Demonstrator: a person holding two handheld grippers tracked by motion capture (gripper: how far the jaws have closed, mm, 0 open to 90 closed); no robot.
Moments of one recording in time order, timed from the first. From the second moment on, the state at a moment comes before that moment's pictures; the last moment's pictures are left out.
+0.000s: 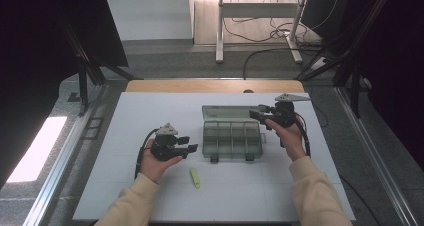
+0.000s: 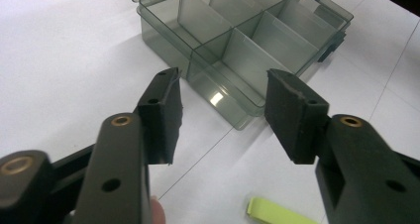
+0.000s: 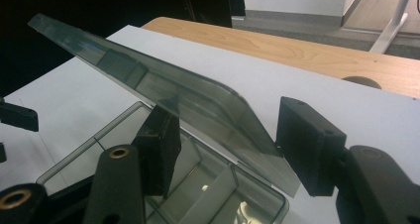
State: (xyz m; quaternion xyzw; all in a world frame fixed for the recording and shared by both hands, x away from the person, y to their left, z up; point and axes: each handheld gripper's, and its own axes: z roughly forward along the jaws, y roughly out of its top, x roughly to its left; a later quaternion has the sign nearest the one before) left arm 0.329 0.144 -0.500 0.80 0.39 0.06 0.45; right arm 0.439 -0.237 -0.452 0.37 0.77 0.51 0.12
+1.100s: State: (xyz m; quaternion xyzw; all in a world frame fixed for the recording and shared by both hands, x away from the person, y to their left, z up) left arm 0.323 0.158 -0.504 0.80 0.41 0.06 0.44; right arm 0.456 -0.238 -0.470 0.41 0.76 0.49 0.12
